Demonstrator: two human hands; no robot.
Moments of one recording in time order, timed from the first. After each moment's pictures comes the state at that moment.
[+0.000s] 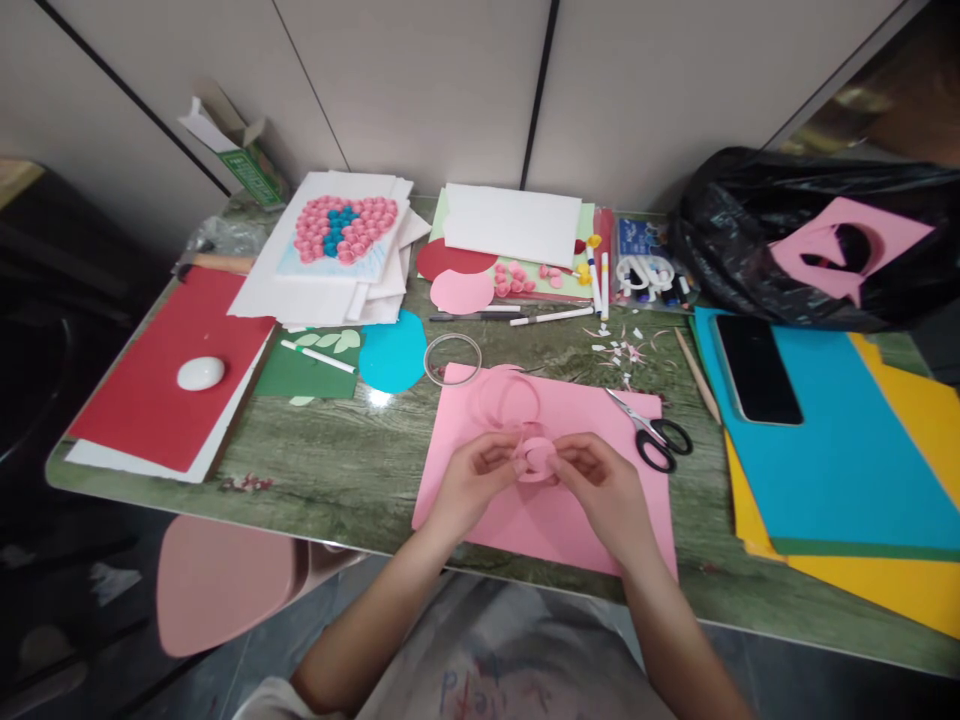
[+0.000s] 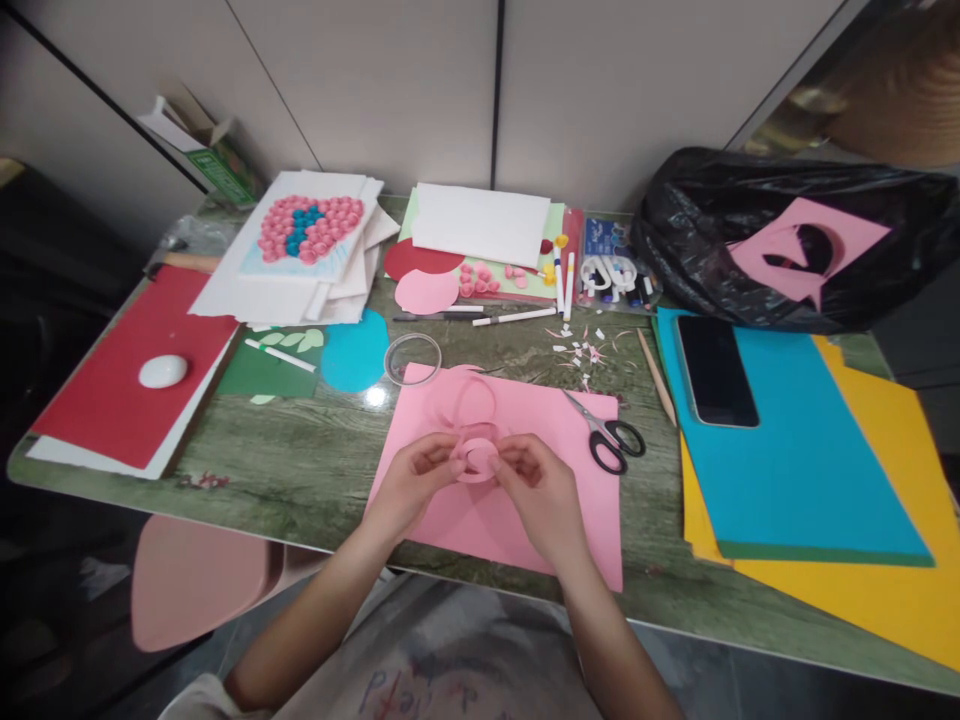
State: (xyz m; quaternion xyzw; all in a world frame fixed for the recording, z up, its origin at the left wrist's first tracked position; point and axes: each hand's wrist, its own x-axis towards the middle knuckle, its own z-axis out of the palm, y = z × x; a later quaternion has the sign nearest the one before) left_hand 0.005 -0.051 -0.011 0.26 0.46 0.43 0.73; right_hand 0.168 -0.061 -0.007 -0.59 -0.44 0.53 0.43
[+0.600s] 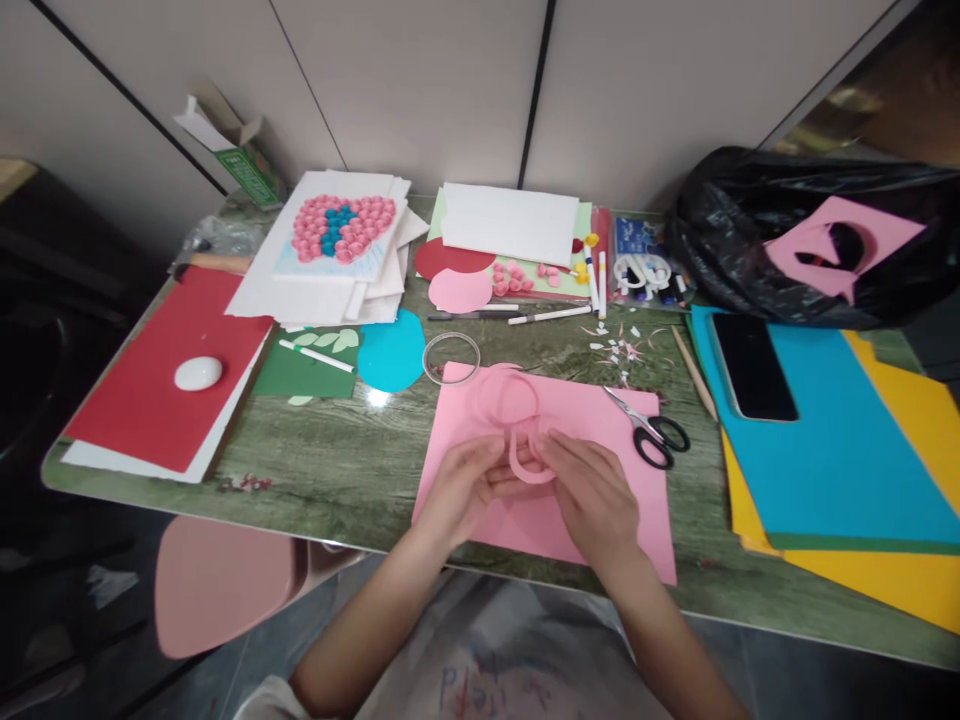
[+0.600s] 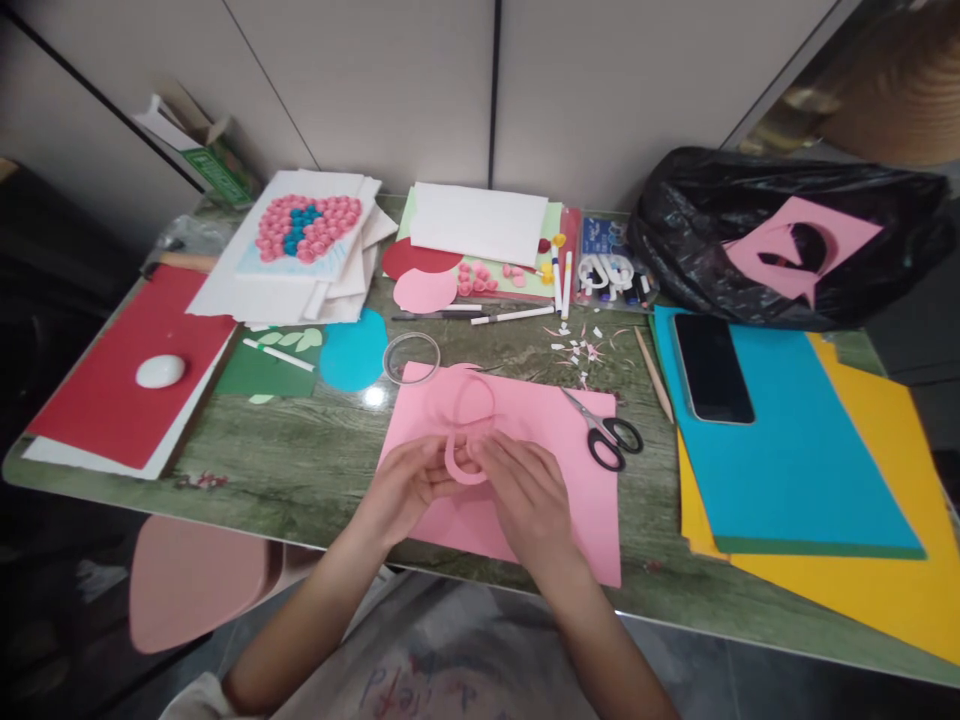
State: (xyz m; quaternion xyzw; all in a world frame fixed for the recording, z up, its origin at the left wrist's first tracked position) left_hand -0.003 -0.053 0.003 0.15 0.41 0.42 0.80; right_hand 0.168 -0.074 -0.017 -0.48 -0.79 0.05 0.37
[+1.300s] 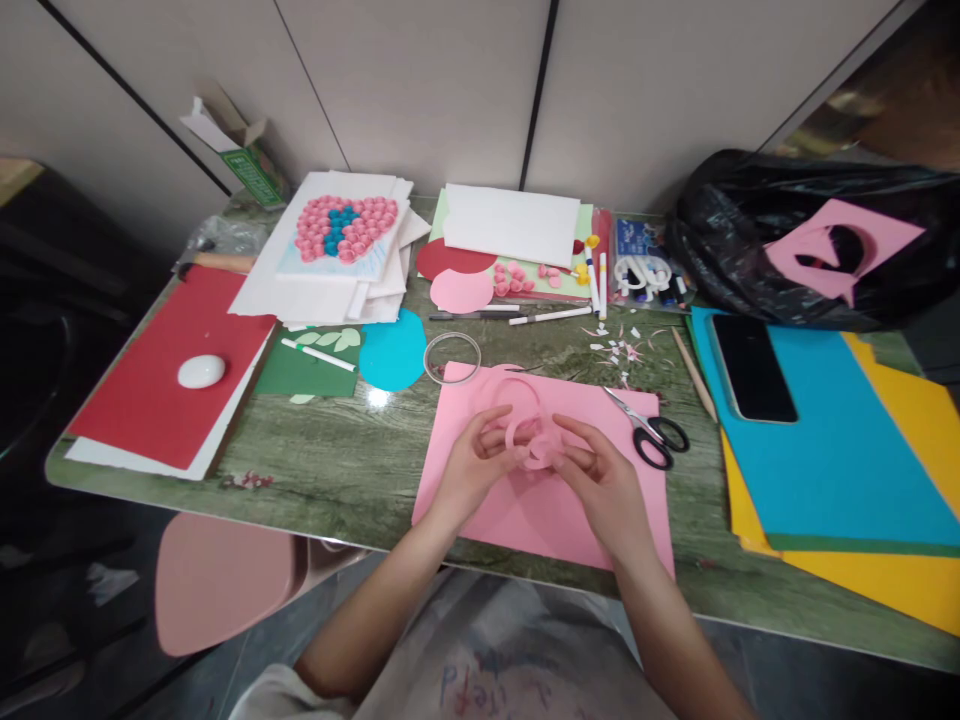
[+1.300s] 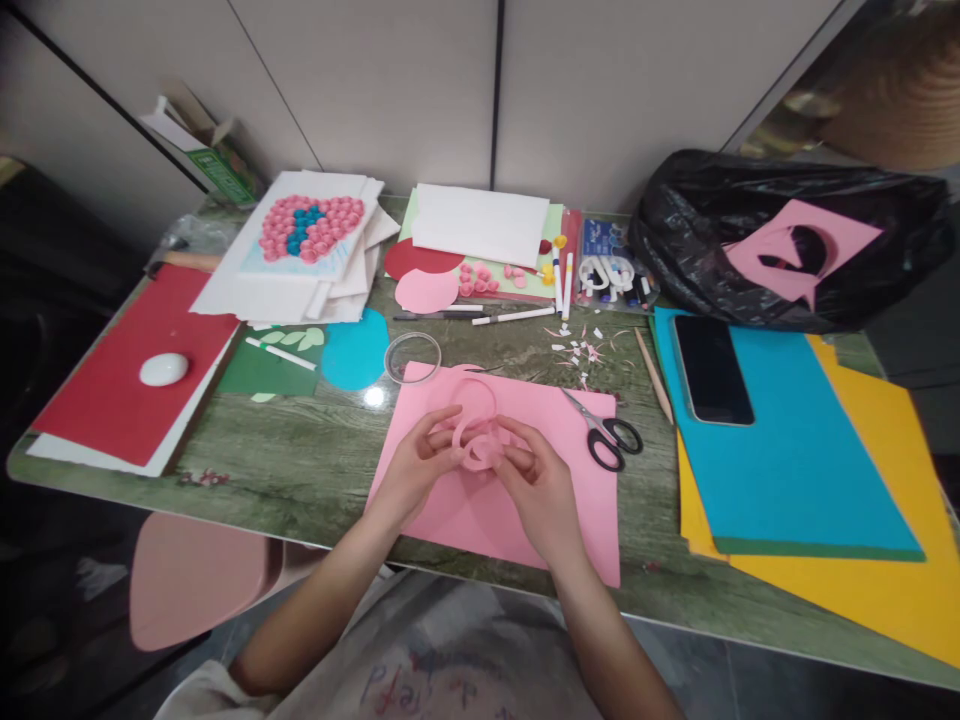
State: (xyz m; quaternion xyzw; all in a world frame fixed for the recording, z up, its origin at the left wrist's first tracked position) left_hand 0.007 -0.041 -0.016 0.26 0.45 0.44 0.73; right_hand 0.165 -0.064 -0.006 -0.56 -0.35 0.60 0.45
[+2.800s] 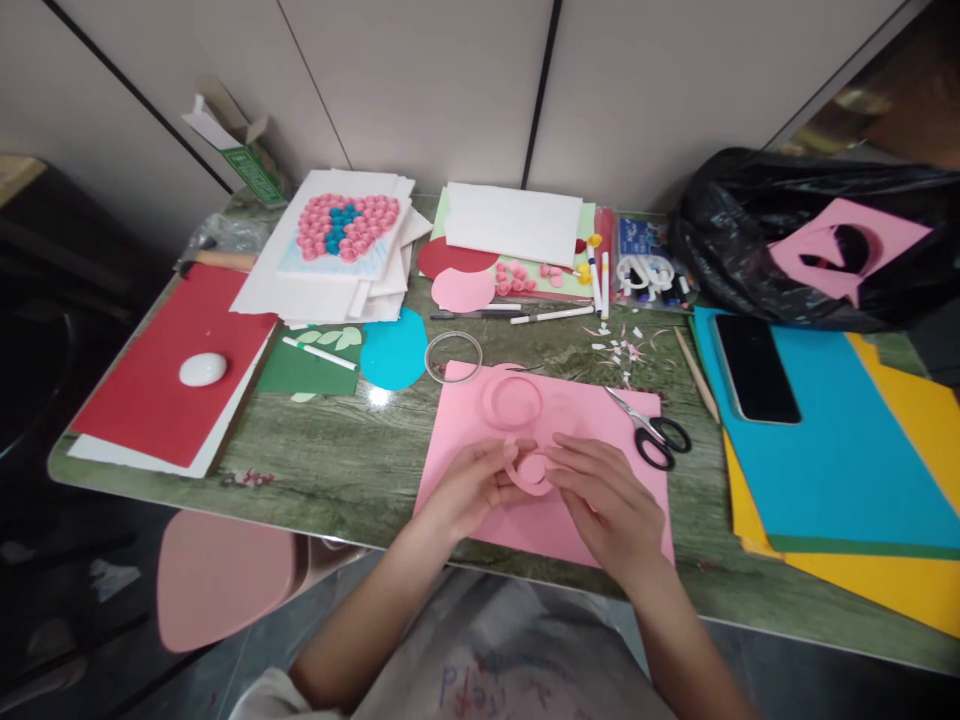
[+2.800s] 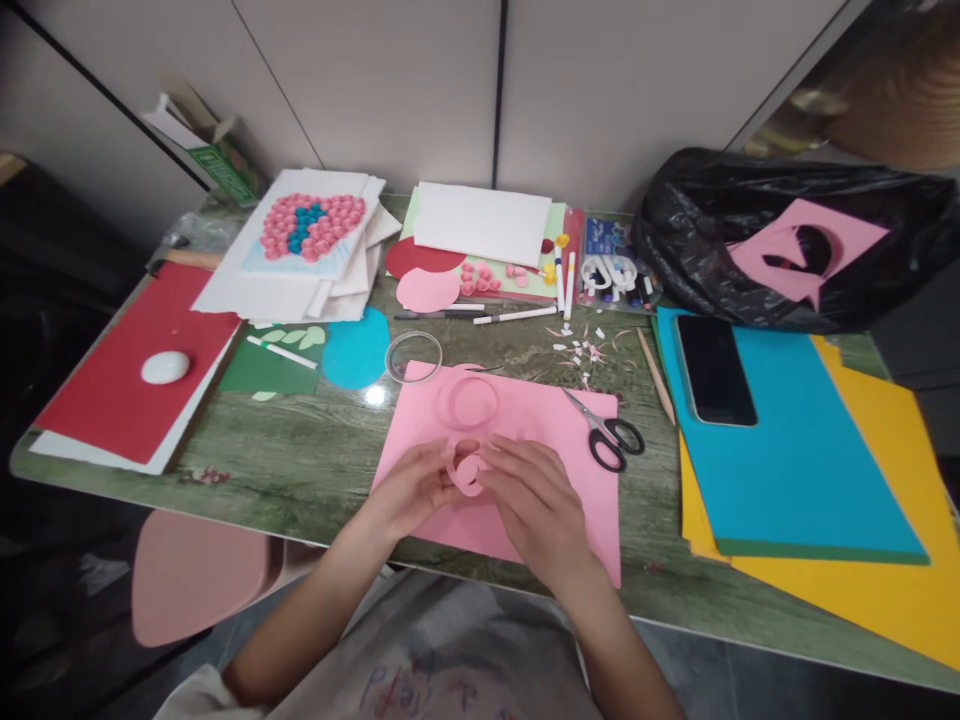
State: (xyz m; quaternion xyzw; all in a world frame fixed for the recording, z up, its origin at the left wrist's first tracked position) left_hand 0.000 -0.051 -0.006 0.11 0.40 0.36 0.83; right_hand 0.179 -0.071 -0.003 -0.42 -0.78 0.14 0.43
